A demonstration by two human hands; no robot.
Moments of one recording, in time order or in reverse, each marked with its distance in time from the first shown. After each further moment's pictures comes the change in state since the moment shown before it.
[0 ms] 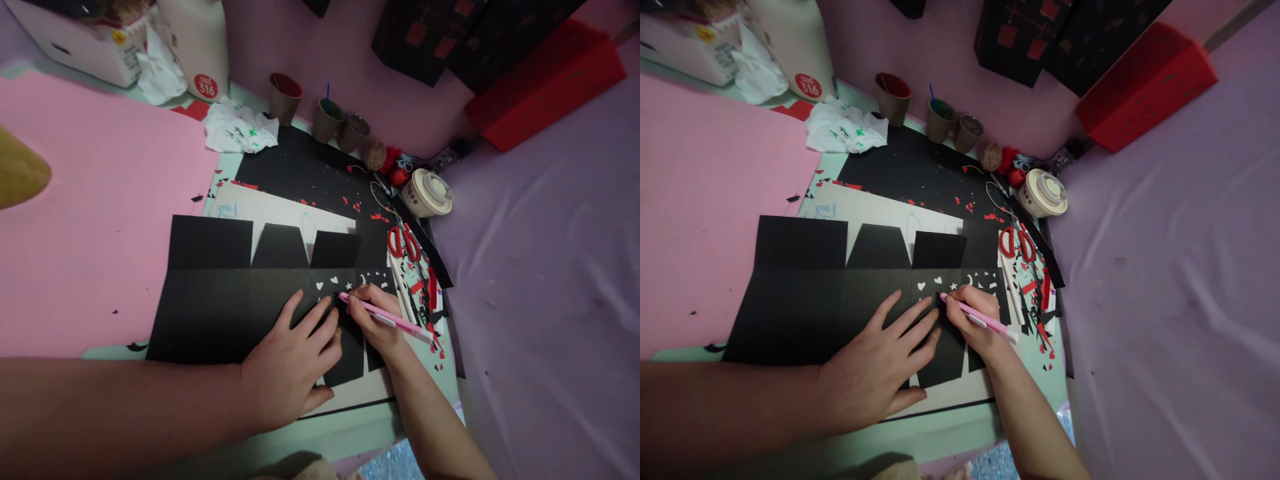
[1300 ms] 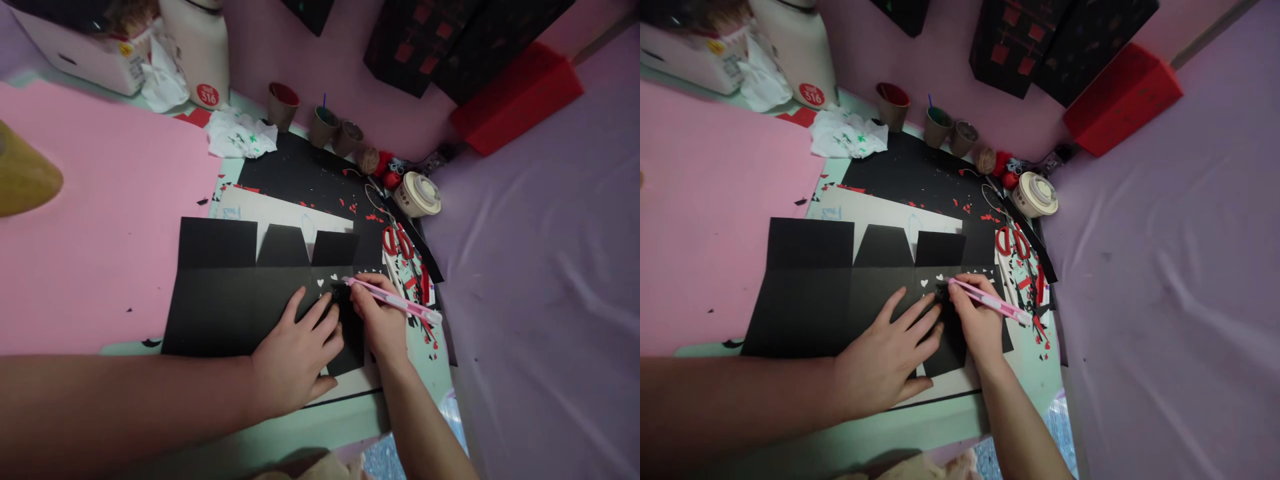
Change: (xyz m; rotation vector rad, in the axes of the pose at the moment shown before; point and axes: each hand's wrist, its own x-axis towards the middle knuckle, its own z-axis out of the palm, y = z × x) left_hand -0.002 0.001 0.000 0.019 0.014 -0.005; right_hand 0.001 -0.040 0.015 0.259 0.347 0.520
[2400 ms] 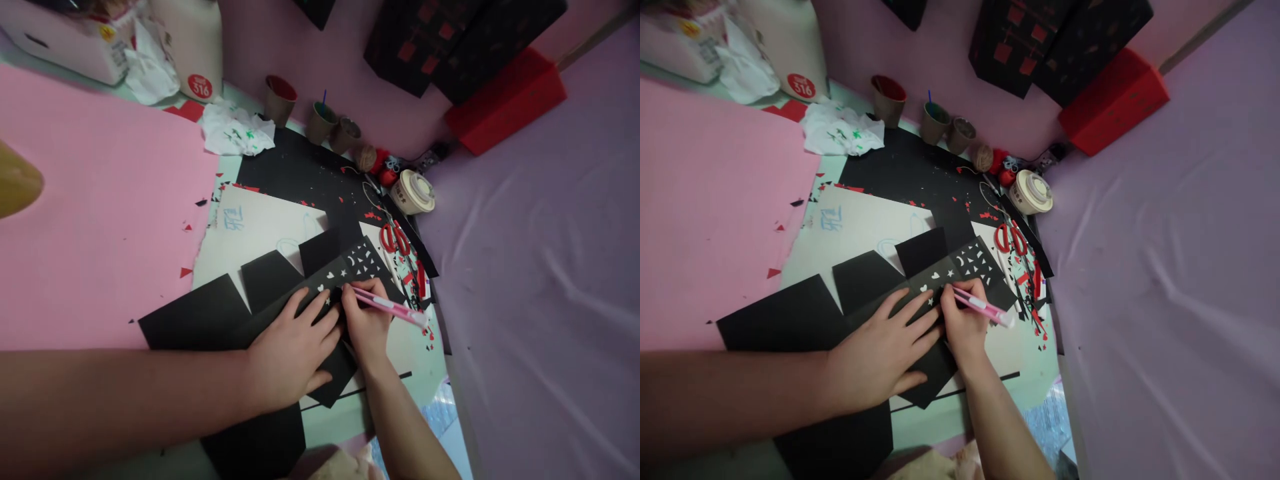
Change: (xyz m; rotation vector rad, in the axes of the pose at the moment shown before) left_hand -0.006 -0.020 -0.009 -0.028 -0.017 0.060; right_hand -0.015 0.008 0.032 -0.318 0.241 -0.140
